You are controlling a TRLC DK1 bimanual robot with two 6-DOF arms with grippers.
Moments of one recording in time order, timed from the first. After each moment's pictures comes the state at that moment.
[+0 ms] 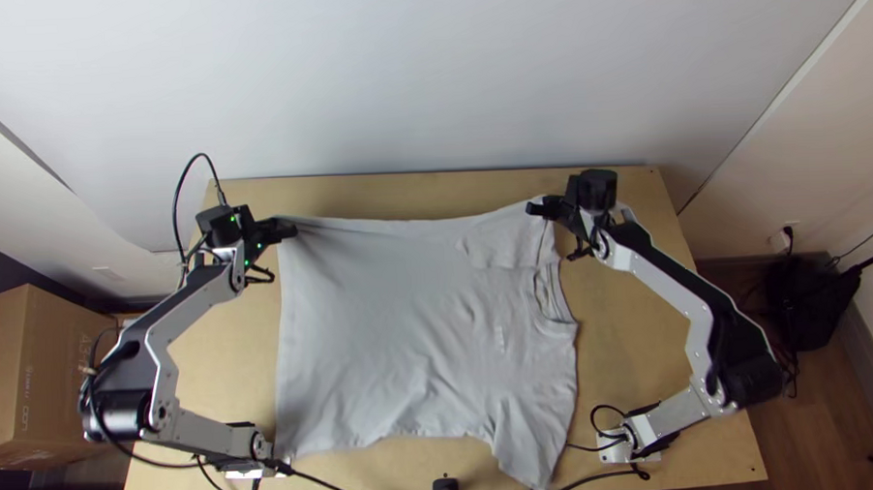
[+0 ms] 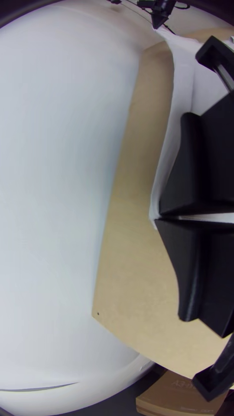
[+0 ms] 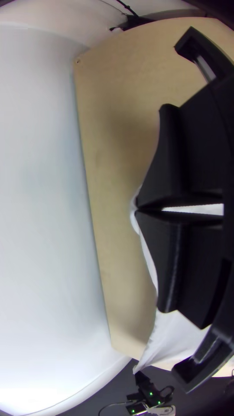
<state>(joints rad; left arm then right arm) 0.09 1.61 0.98 0.20 0.05 -0.14 0.24 1.67 1.18 -0.04 -0.02 0.31</state>
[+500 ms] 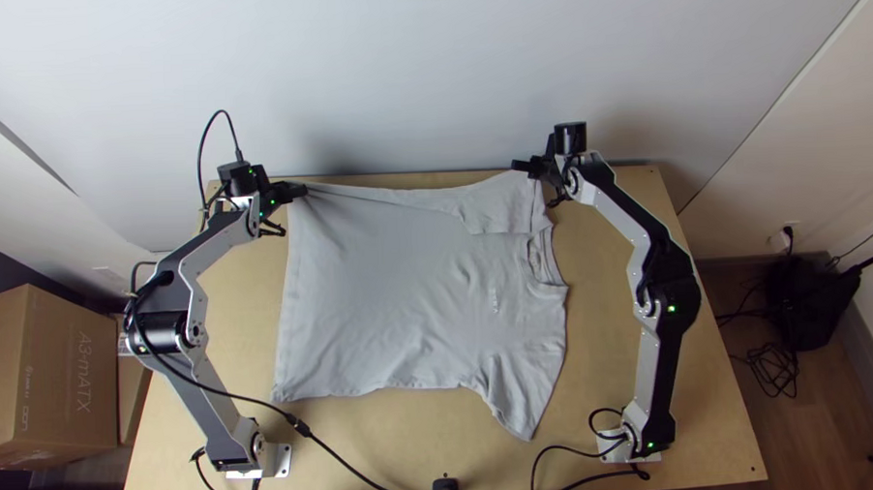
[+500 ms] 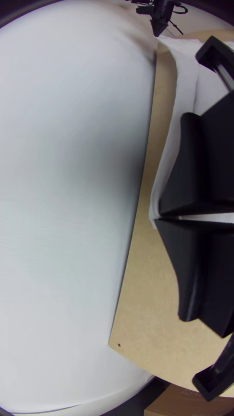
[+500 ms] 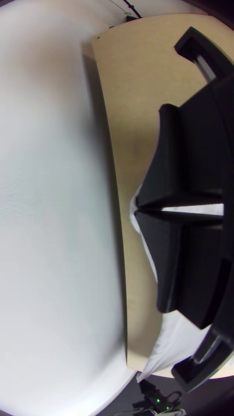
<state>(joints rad) 0.07 2.01 1.48 0.06 0.06 -0.16 0.20 2.19 1.88 -0.32 -0.02 0.31</state>
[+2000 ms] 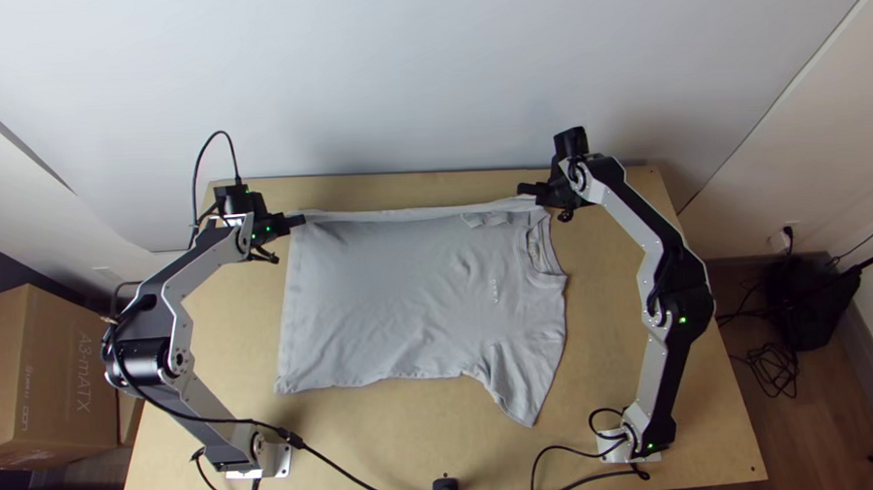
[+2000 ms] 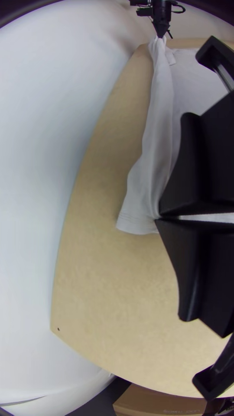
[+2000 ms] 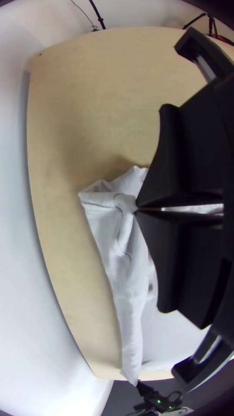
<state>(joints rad) 0.09 1.81 1.24 -0.13 0.09 -0.17 0.21 2.08 1.80 -0.73 -0.03 0.33</state>
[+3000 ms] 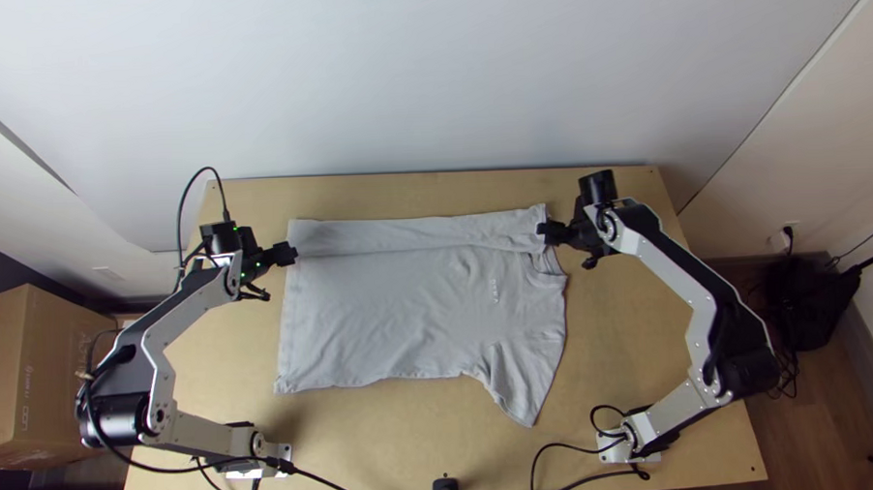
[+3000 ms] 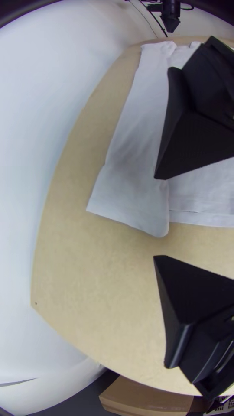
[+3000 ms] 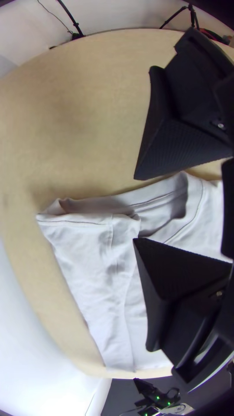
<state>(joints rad) 0.12 1.55 0.93 -0.09 0.09 -0.16 0.20 1.67 1.27 -0.63 -0.04 0.37</state>
